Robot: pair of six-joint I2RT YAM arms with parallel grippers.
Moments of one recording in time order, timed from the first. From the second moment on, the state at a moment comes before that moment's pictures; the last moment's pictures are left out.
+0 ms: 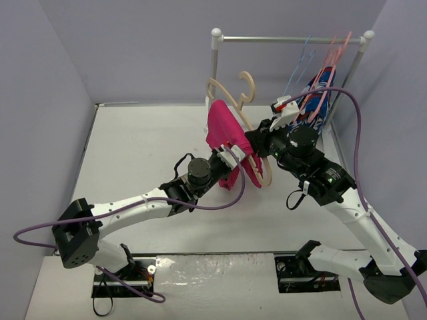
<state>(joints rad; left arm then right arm) -1.01 1.42 0.98 0.42 -0.24 0.27 0.68 1.04 1.25 -0.37 0.14 0.23</state>
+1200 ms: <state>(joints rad) -1.00 1.25 1.06 0.08 -0.19 0.02 0.68 1.17 1.41 -0.54 0.22 0.21</state>
